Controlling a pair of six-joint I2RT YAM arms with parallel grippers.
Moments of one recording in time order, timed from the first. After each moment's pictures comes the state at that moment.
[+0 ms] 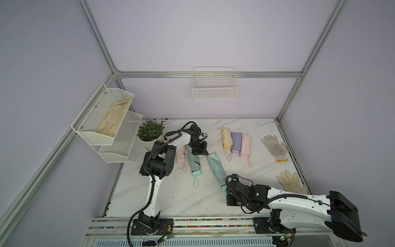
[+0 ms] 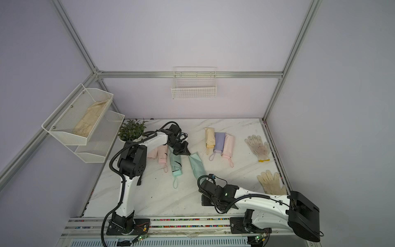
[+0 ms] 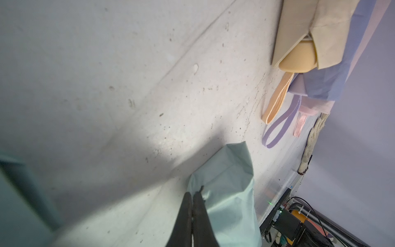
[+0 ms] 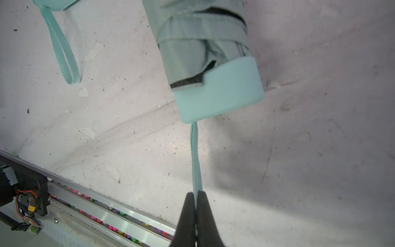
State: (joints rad) left arm -0.39 2.26 1.76 -0.77 0.60 -0.41; right arm 1.12 1.12 0.56 -0.54 0.08 1.10
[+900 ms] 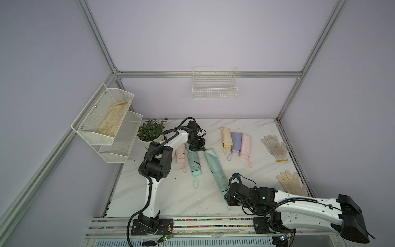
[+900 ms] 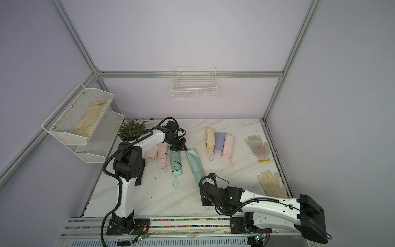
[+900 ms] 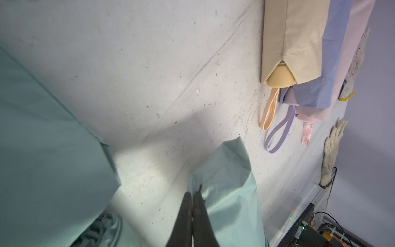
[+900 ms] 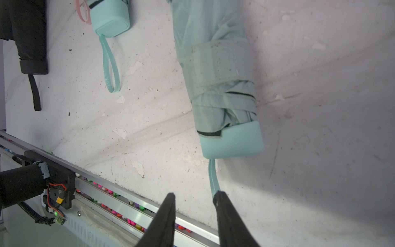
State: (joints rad) left arm -0.38 2.17 1.77 -0.79 0.45 -0.33; right arm 1.17 1.02 0.60 -0.56 0.20 1.11
